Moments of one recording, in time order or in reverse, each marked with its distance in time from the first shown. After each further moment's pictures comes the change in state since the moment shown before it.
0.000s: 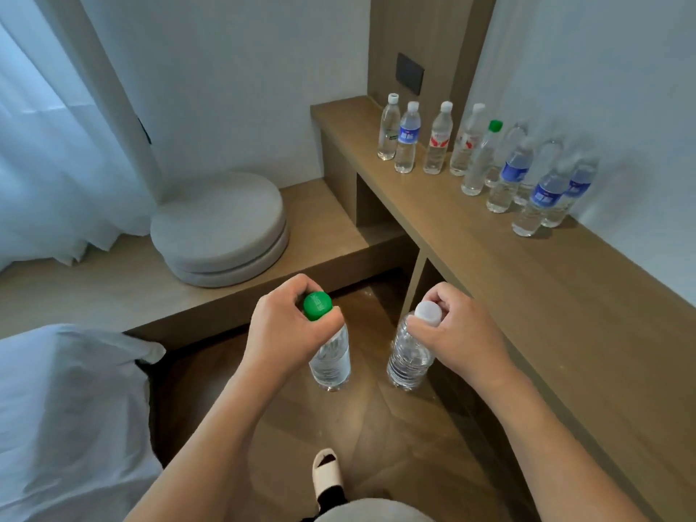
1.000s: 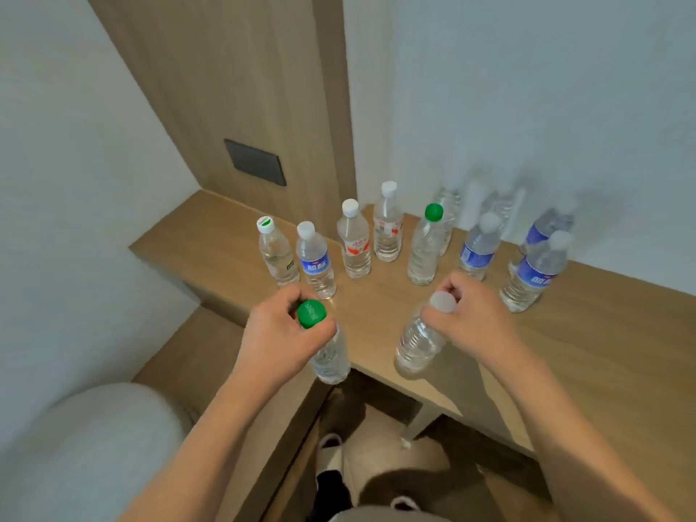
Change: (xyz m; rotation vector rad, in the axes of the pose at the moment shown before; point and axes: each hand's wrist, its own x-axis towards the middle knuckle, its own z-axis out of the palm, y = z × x) left_hand 0.559 0.027 0.170 0.005 -0.545 0.330; right_hand 0.440 0.054 -0.043 0.146 0.378 0.598
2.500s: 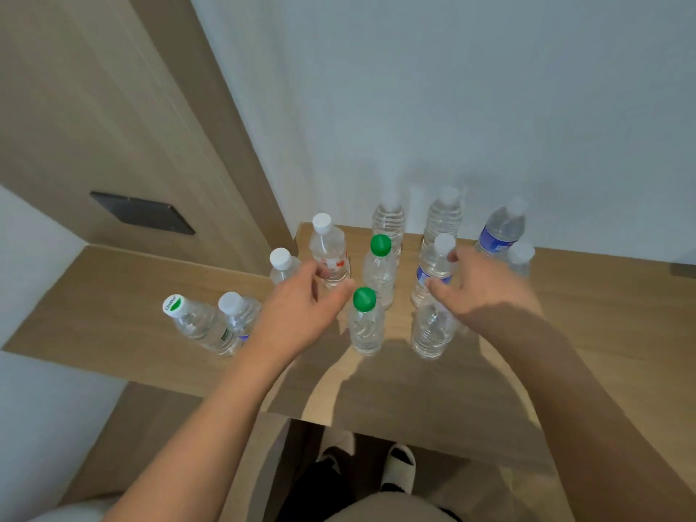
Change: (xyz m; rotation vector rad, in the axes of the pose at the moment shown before) left_hand 0.175 0.041 0.092 0.246 -0.369 0.193; right_hand 0.104 0.020 -0.055 -0.373 0.107 0.252
